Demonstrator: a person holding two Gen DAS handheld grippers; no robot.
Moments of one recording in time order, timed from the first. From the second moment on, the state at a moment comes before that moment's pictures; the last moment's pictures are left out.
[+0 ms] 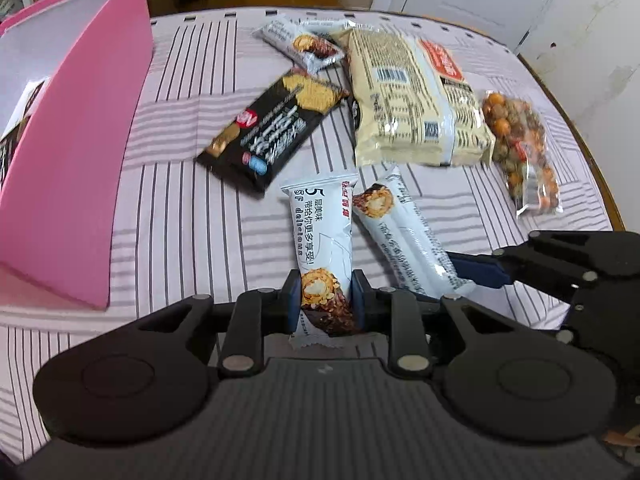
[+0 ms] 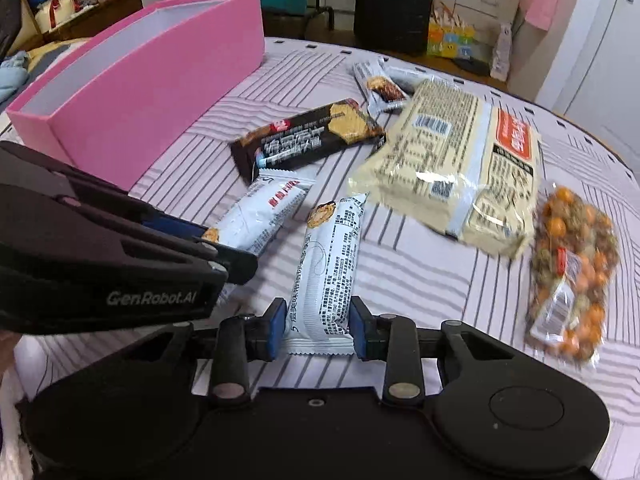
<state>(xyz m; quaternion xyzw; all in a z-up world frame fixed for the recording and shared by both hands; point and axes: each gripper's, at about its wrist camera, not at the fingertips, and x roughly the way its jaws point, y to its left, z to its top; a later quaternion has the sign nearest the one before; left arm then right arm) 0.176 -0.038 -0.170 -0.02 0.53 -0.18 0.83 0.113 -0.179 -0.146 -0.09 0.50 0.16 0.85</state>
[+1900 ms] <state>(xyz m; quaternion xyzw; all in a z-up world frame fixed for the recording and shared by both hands) 0.174 0.184 -0.048 -0.10 0.40 -0.04 0.91 0.143 -0.013 -0.019 -0.06 0.37 0.32 0.87</state>
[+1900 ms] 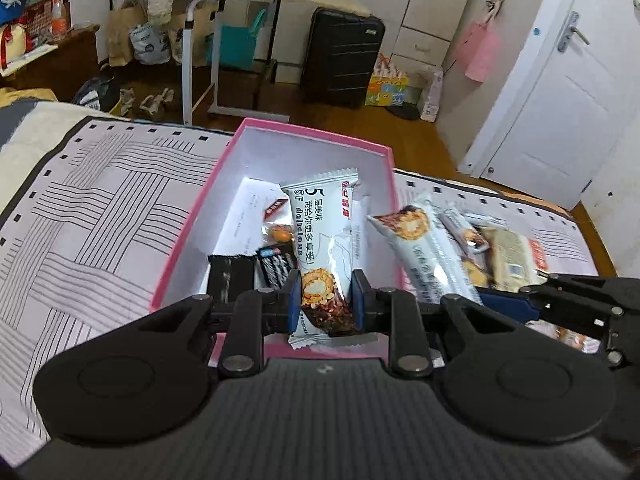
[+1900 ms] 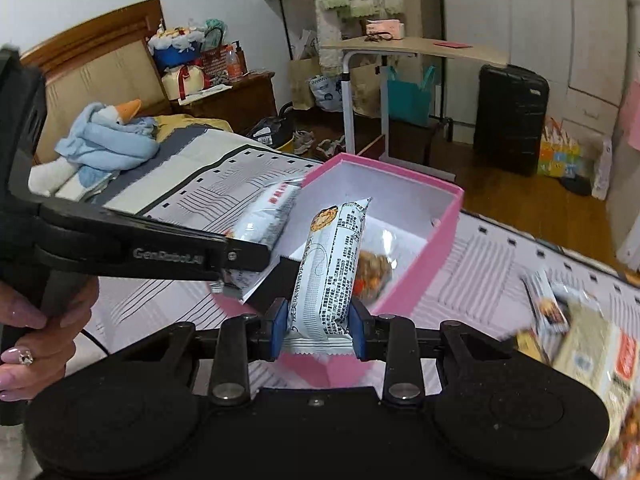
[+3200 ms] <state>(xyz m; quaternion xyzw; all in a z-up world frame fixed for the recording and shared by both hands) 0.185 0.149 -0.023 -0.04 0.42 -0.06 0.90 0.160 -0.111 0.019 -0.01 0.37 0.28 0.89</state>
